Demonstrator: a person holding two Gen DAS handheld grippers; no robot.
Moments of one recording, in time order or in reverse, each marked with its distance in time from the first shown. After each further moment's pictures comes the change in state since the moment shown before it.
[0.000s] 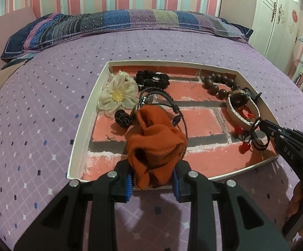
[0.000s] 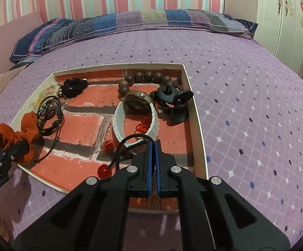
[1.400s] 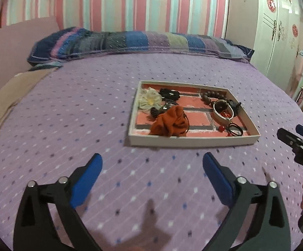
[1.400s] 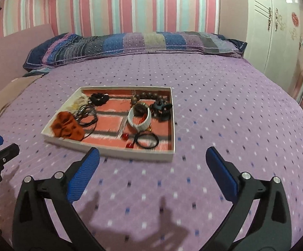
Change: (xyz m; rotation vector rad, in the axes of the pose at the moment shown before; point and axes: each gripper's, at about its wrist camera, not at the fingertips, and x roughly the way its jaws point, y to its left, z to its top) left arm -0.162 0.018 -0.062 -0.042 -0.152 0.072; right arm -0.163 -0.005 -0.043 -0.019 -0.131 0.006
